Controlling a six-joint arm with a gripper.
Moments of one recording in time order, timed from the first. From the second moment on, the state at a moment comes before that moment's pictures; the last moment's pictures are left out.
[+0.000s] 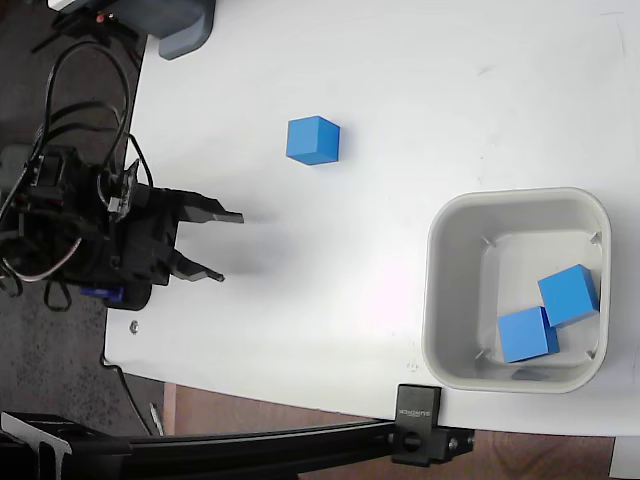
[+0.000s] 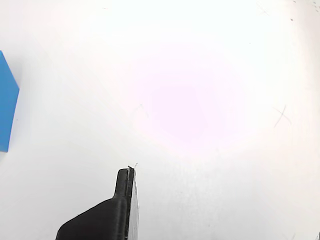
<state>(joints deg) -11.5 173.7 173.0 45.4 14.2 5.4</state>
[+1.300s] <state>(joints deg) -28.6 119.3 129.3 44.2 23.2 27.9</state>
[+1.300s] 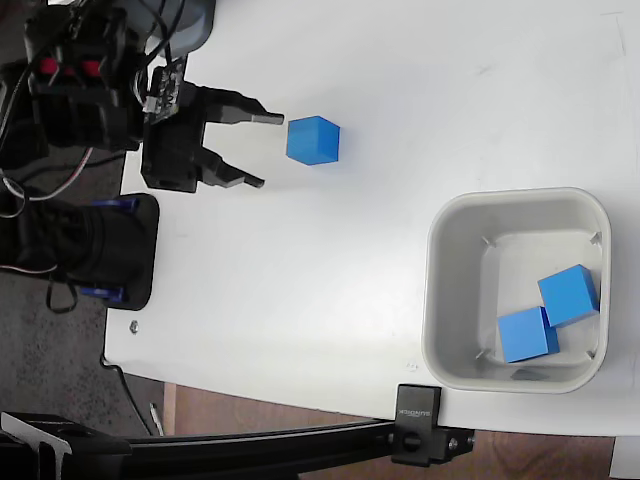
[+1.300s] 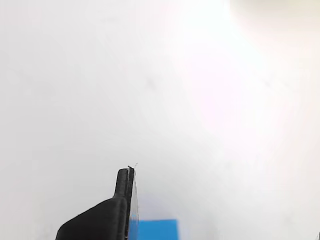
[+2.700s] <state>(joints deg) -31.4 108.8 139.7 24.5 19.2 31.2</state>
